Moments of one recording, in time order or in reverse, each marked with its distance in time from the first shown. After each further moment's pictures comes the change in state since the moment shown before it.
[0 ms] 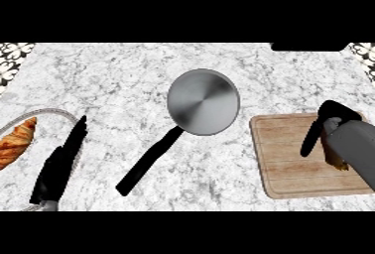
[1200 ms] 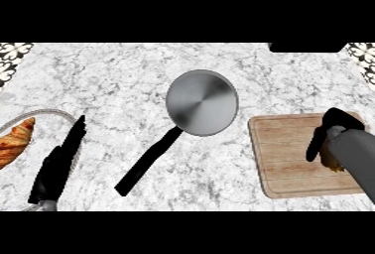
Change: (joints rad) left arm 0.006 -0.041 0.050 -0.013 -0.045 -0.046 0.016; right arm 0.080 0.060 -0.132 0.083 0.162 -0.039 -0.095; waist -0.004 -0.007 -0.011
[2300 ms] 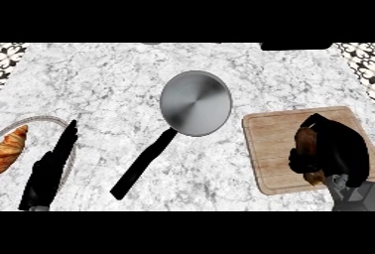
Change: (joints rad) left arm 0.042 -0.002 0.048 -0.008 -0.004 -0.020 -0.004; right arm 0.341 -0.036 -0.032 -0.841 0.431 -0.238 0.001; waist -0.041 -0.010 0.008
